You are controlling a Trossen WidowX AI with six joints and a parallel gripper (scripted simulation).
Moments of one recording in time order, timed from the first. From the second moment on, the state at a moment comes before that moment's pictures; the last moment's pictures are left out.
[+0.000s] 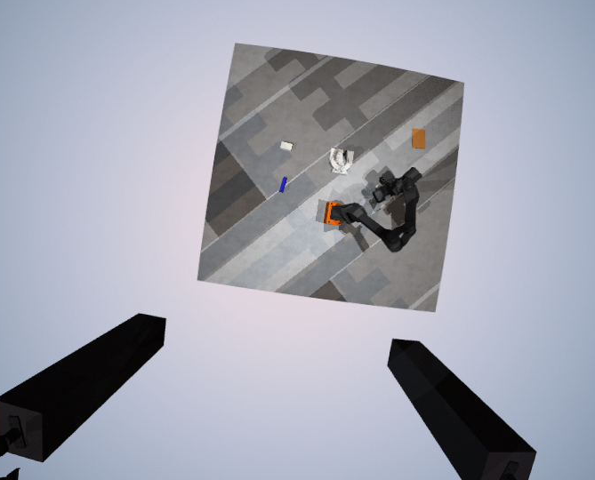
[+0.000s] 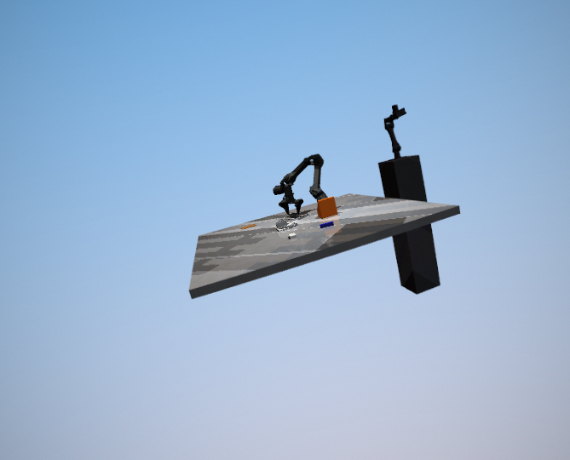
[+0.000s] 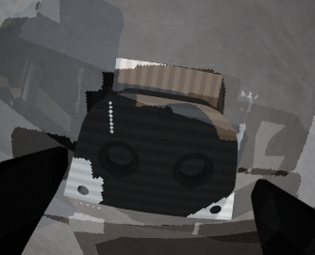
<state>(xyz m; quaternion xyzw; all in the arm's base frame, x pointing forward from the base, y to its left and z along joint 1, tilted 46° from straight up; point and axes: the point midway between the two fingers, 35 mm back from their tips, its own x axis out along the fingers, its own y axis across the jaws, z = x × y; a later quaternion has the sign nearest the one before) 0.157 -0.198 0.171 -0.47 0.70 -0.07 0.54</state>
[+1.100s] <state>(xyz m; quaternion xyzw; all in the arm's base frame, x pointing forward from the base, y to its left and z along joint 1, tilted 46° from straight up) 0.155 -0.206 0.161 -0.47 0.70 -0.07 0.53</state>
